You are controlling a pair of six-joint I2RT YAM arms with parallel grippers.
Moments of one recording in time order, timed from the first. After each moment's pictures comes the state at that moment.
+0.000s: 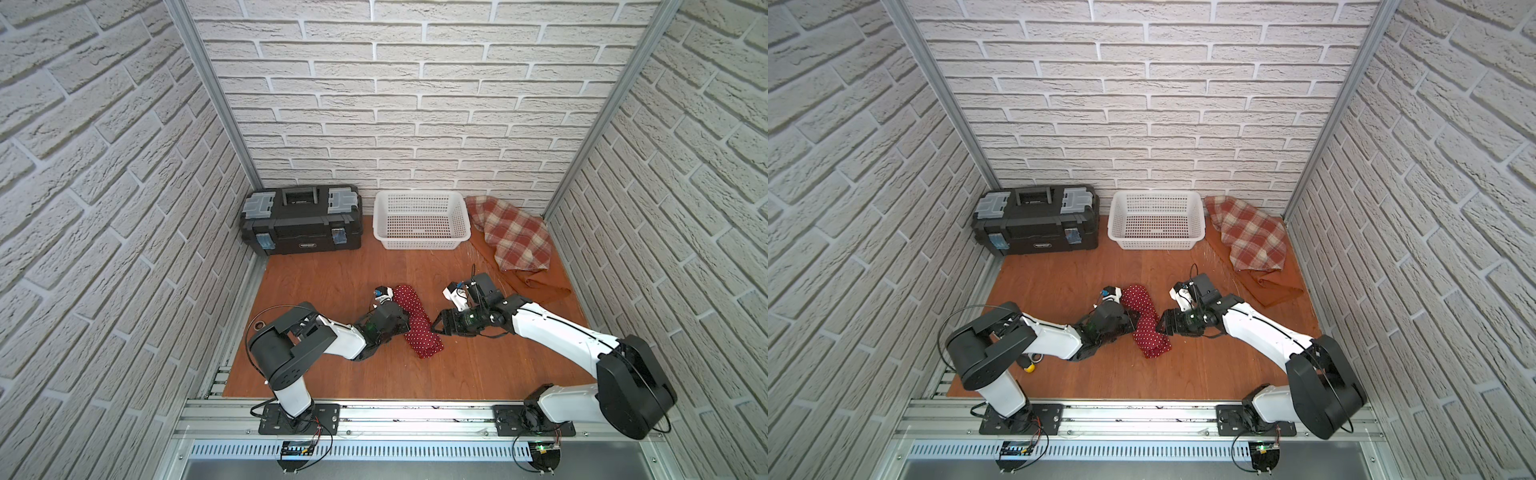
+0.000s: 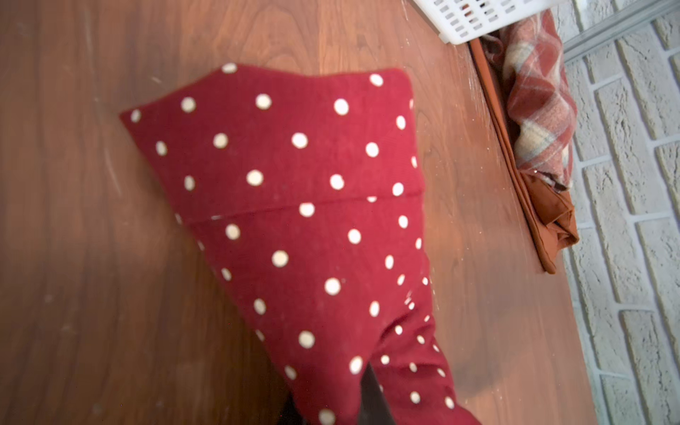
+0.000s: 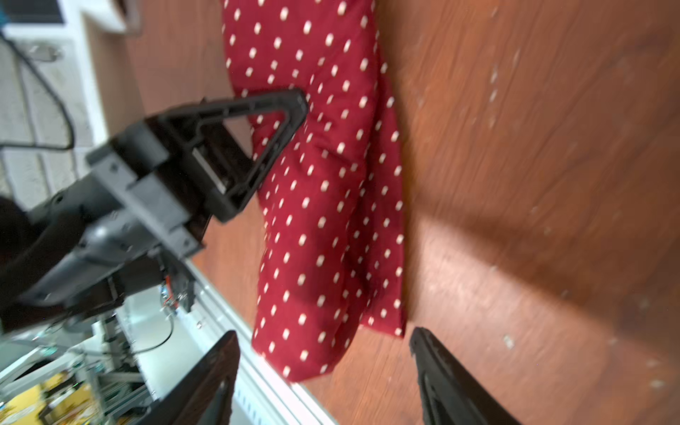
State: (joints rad) left arm -0.86 1.71 0.54 0.53 -0.12 -0.95; right arm 0.48 1.42 0.82 -0.53 -0.48 0.47
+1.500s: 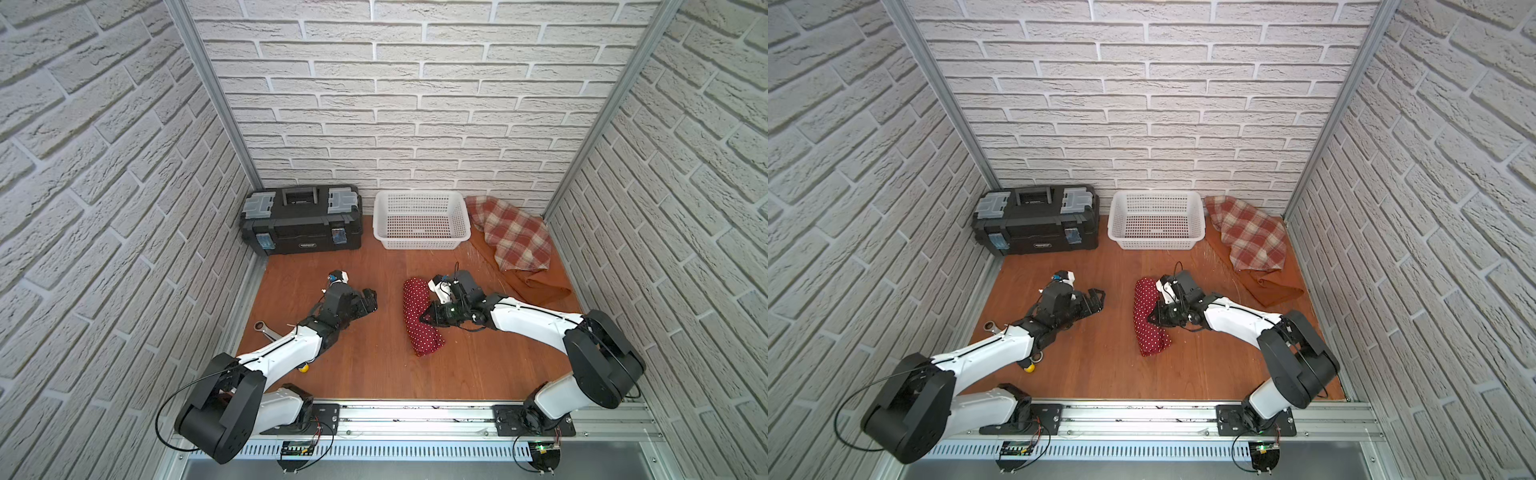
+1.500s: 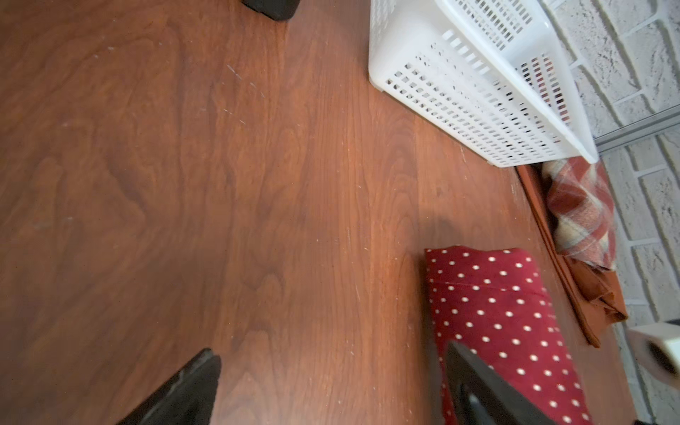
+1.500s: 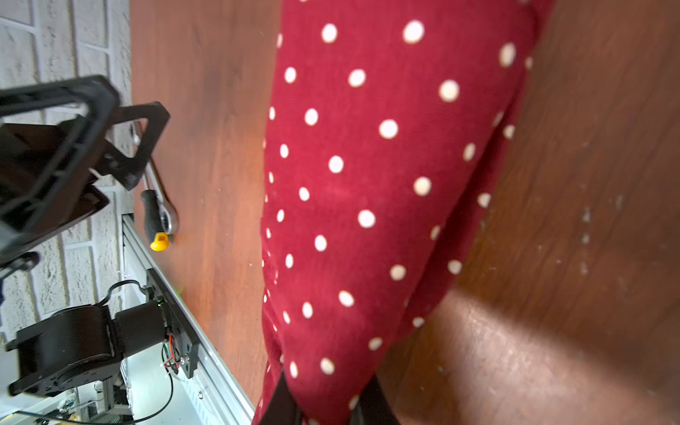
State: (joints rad) left arm -0.48 1.22 0.47 0.08 -0.04 -0.72; right arm 0.56 1.51 0.81 -0.24 -0.44 0.61
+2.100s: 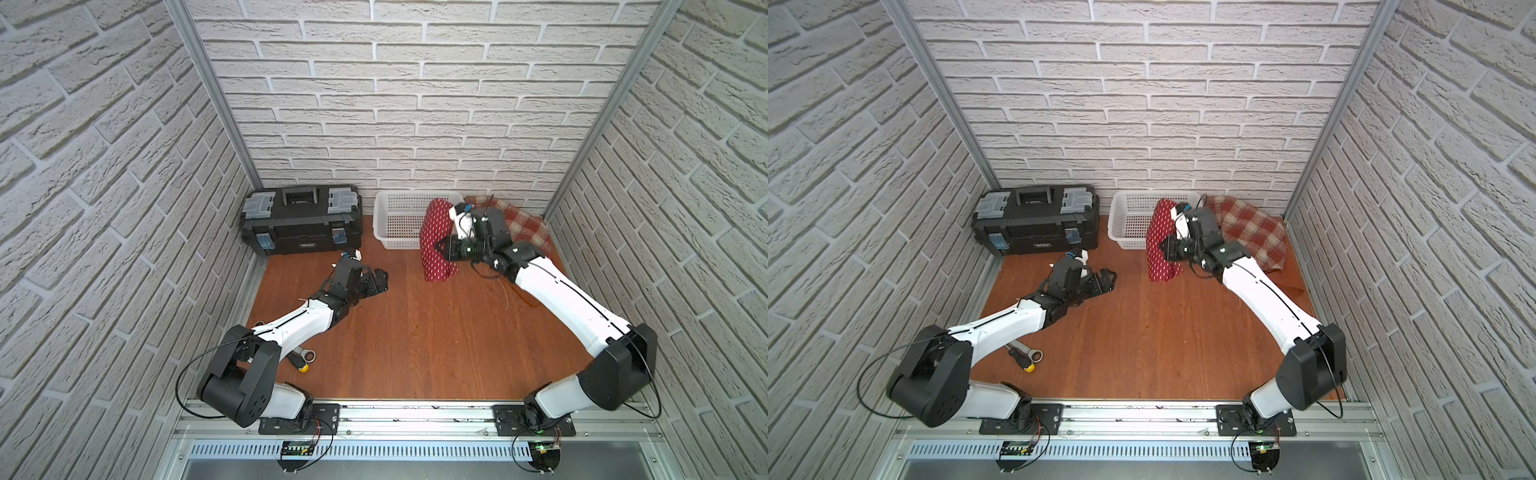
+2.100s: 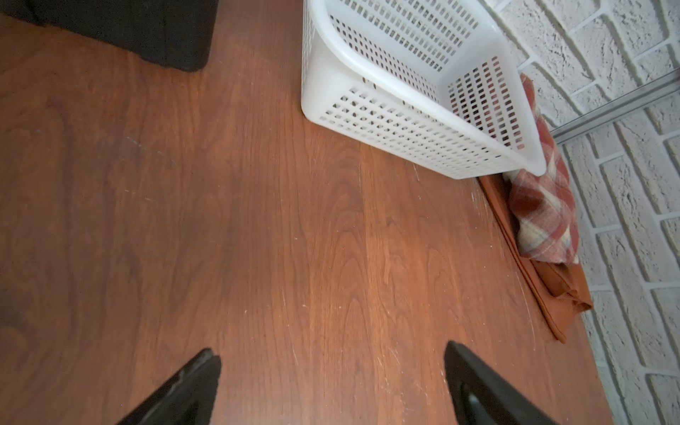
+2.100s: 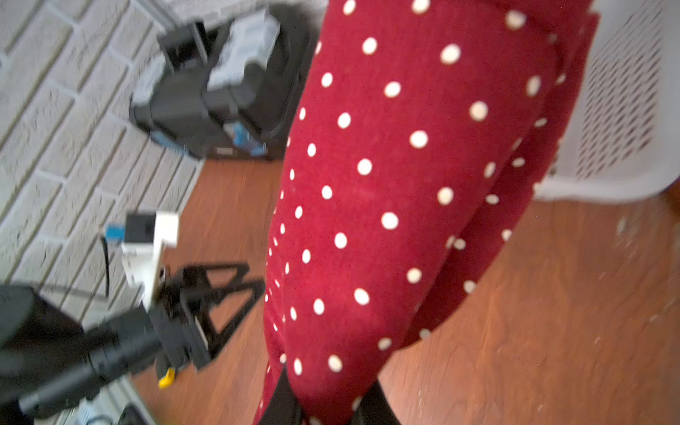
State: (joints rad) left arm -0.47 1.41 0.73 0.05 0.06 -0.66; right arm 0.35 1.60 1.56 -0.56 -0.21 0.36
